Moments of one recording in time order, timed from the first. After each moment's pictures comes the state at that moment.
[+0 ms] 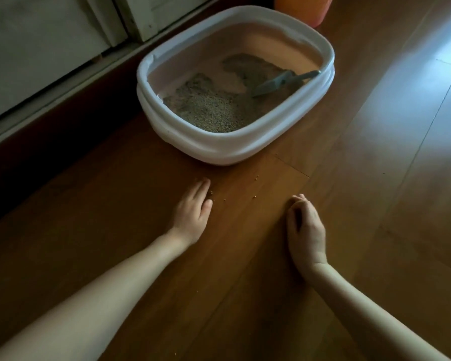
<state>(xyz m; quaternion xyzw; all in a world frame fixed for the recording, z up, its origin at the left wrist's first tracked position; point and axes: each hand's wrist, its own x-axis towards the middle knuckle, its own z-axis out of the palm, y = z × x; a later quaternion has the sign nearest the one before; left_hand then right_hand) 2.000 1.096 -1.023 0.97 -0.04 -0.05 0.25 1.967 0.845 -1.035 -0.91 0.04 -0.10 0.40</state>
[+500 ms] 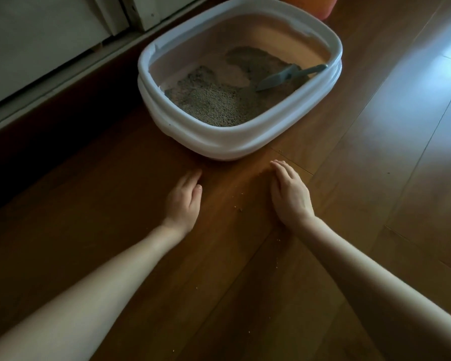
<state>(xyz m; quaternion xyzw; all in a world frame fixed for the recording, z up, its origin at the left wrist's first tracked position) 2.008 1.104 -1.021 0.94 0.02 0.02 0.33 2.038 0.865 -1.020 -0.95 -0.06 -0.05 0.32</state>
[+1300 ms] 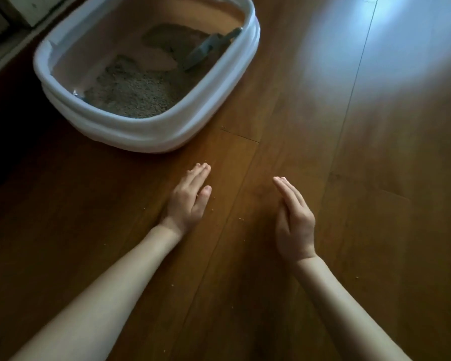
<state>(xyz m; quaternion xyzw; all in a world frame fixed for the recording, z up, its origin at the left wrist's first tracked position) 2.008 1.032 -1.029 0.92 -0.22 -0.06 0.32 1.908 0.827 -1.018 -0.88 0.11 -0.18 0.43</state>
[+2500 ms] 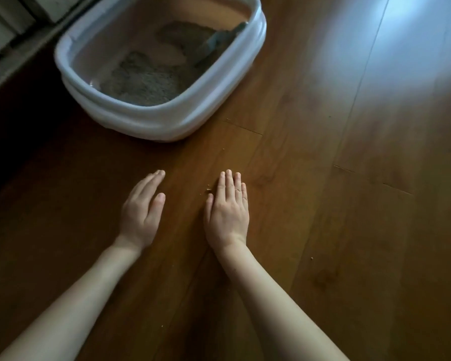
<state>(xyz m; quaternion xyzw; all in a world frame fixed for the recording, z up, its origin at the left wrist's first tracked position) 1.959 1.099 -1.002 0.94 -0.13 0.04 0.31 1.926 0.935 -1.036 -0.97 0.11 -0.04 0.22</state>
